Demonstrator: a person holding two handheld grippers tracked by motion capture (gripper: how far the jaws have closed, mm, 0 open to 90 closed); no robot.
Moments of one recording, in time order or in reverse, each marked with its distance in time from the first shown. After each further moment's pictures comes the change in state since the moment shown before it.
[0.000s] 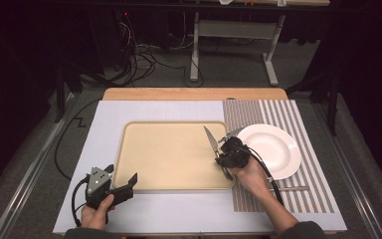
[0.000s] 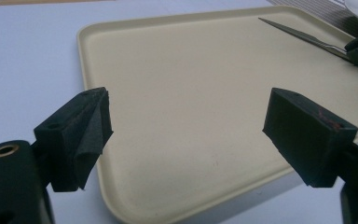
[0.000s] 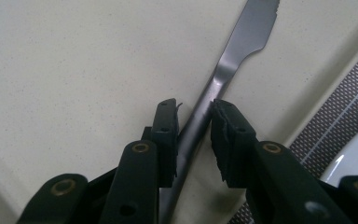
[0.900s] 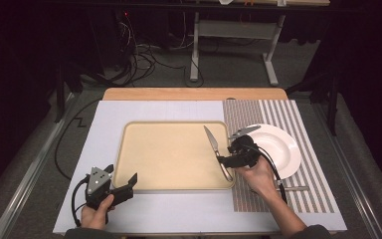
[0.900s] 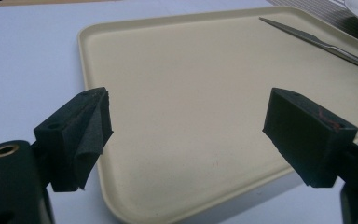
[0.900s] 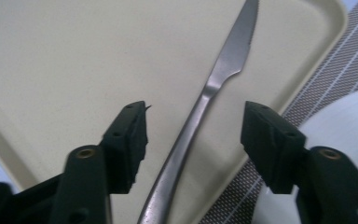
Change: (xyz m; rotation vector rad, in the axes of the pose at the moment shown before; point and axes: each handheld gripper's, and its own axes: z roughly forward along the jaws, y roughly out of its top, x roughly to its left) left arm 0.000 0.000 0.000 -0.002 0.000 0.002; right arm -0.007 -0.011 -0.031 -0.159 0.018 0.035
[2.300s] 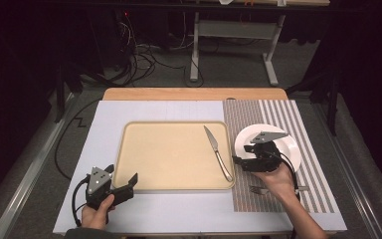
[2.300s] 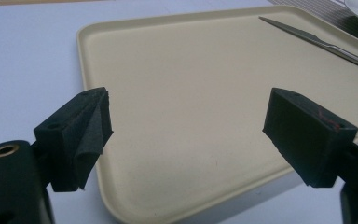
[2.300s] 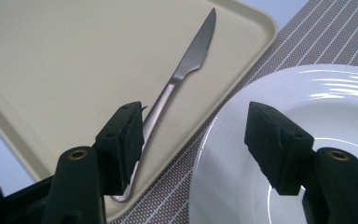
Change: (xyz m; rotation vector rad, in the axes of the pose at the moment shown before) left arm -0.001 -0.001 0.001 0.001 0.001 -0.003; right arm -0.018 -0.032 -0.040 -0.135 -0.028 0.005
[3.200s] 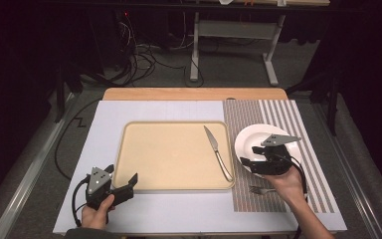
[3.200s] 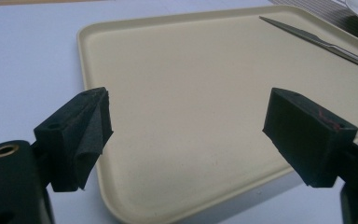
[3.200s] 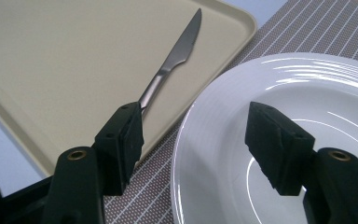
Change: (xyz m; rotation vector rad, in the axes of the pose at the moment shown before) left arm 0.000 0.000 0.000 -0.001 0.001 0.001; right arm -0.010 -0.014 -0.018 -0.034 -0.010 0.014
